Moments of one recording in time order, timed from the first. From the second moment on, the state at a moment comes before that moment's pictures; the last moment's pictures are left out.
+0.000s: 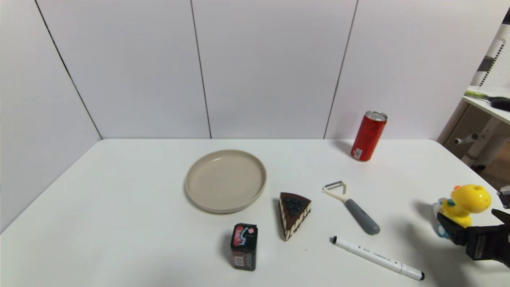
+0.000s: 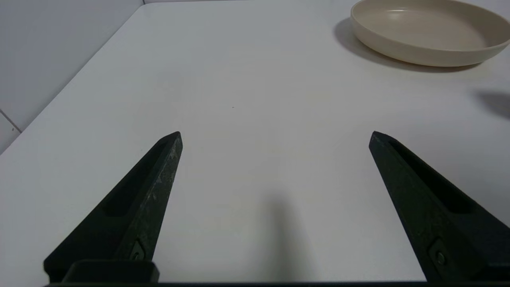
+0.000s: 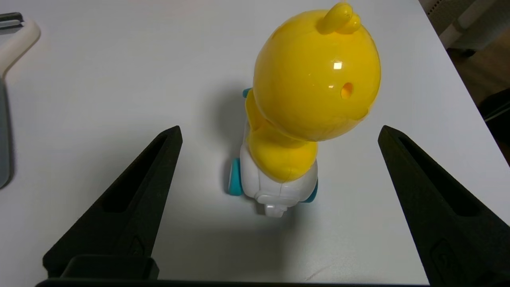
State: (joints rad) left arm 0.00 0.00 0.00 0.00 0.00 0.00; right arm -0.12 1.39 0.00 -1.07 -0.09 -0.17
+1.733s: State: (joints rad) left arm 0.00 0.00 0.00 0.00 0.00 0.00; right arm -0.13 1.68 -0.06 -1.30 -0.07 -0.14
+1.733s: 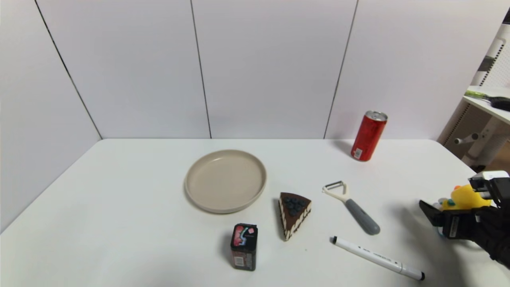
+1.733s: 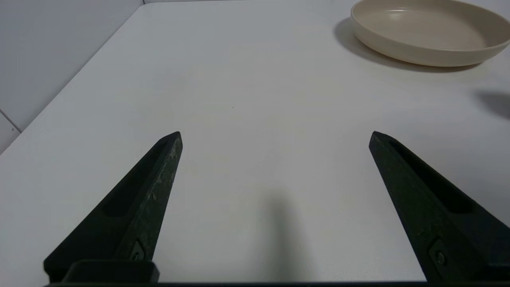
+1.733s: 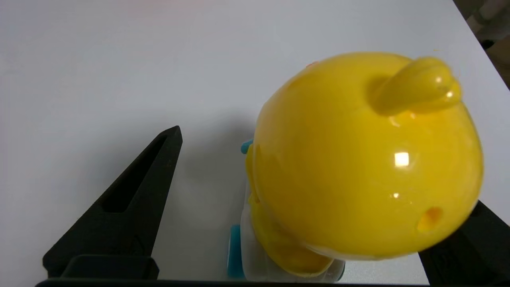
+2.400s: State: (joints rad) left arm 0.00 0.00 0.00 0.00 0.00 0.00; right arm -0.14 1.76 -0.06 -1.35 0.02 -0.16
